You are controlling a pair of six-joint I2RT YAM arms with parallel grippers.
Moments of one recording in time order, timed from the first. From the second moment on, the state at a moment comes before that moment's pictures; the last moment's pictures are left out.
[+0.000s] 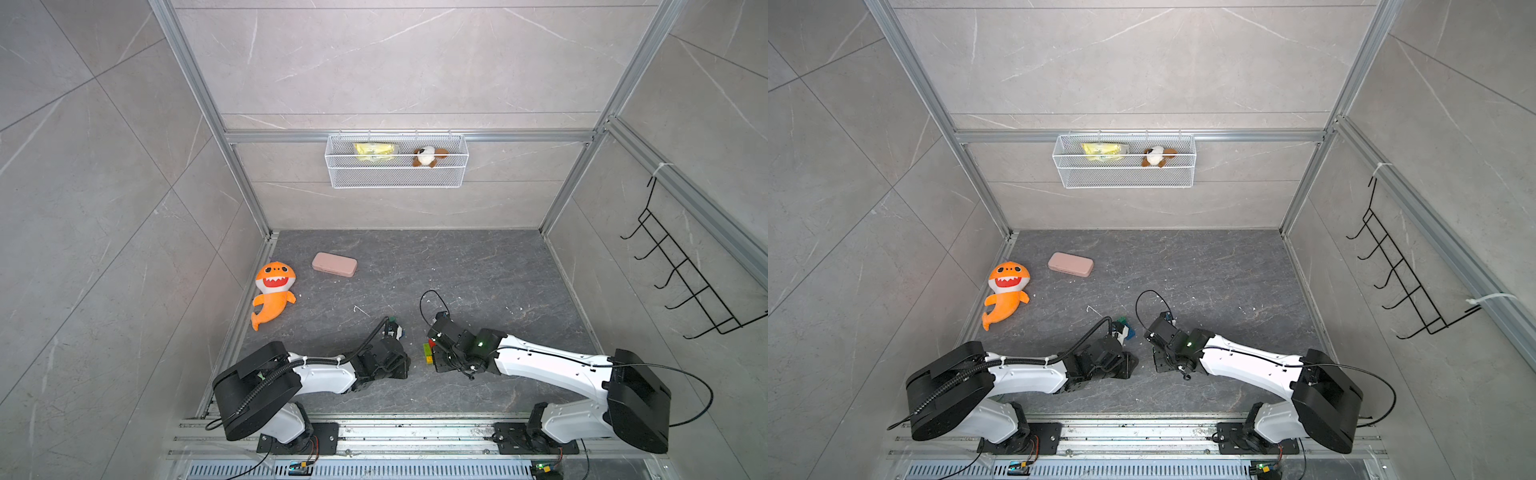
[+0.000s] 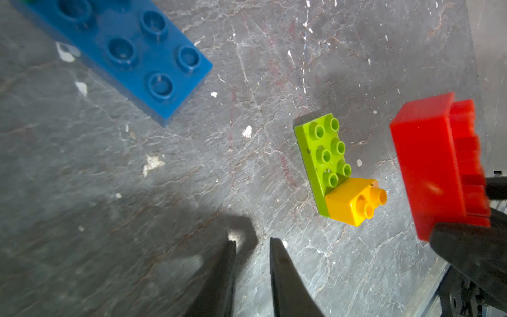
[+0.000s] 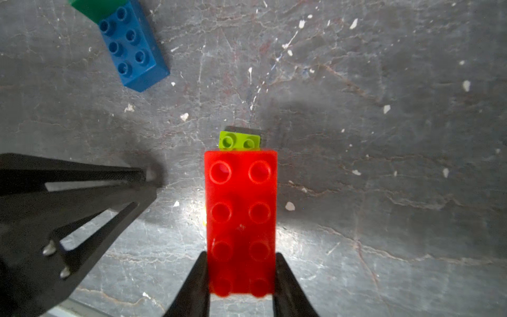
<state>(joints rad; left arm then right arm) -1.02 1.47 0.48 0.16 -0.03 -0.83 0.97 1.40 0.84 -0.63 0.16 0.72</state>
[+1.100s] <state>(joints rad) -1.02 1.38 0.38 0.19 -0.06 -0.86 1.02 1.55 0.94 -0.67 0.25 0.82</state>
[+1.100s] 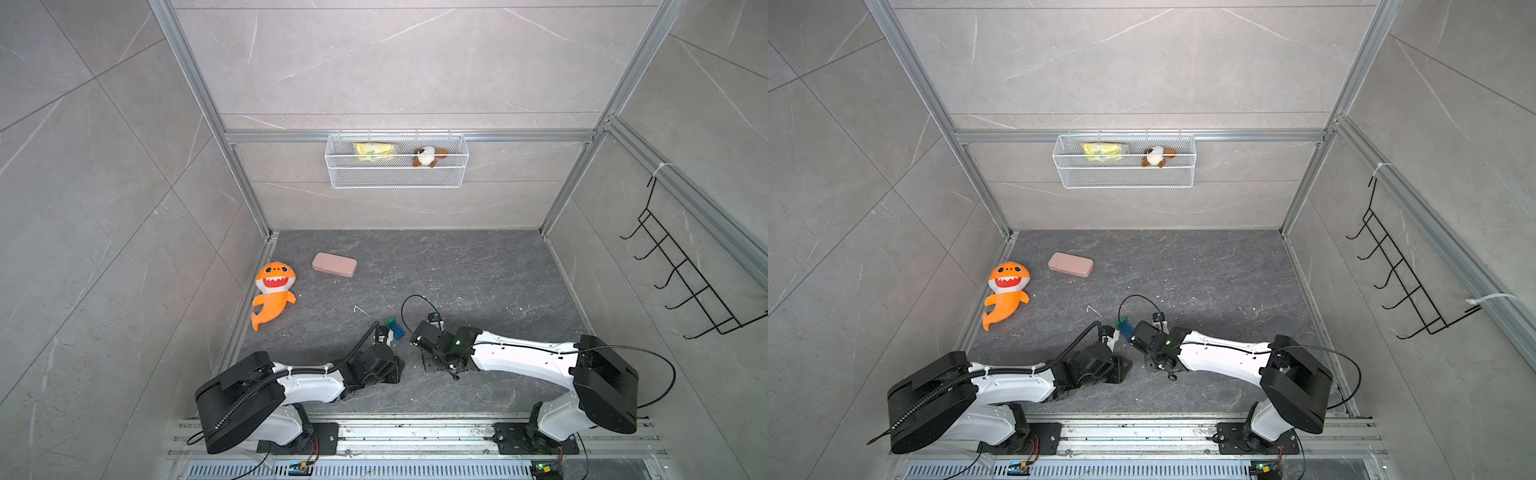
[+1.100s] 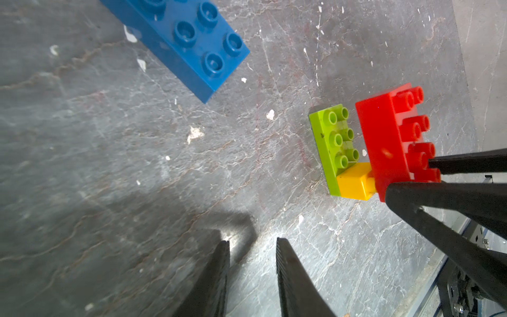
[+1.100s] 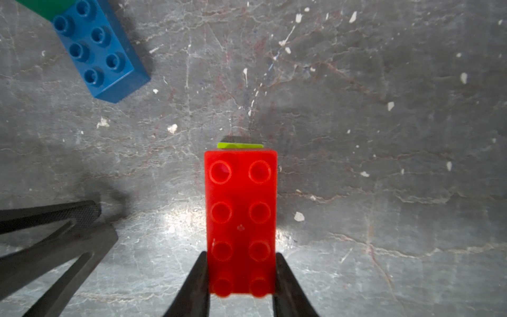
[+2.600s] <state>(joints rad) -1.02 1.32 0.33 0.19 -0.10 -0.90 1.06 1.60 0.95 -0.65 0.31 0.96</state>
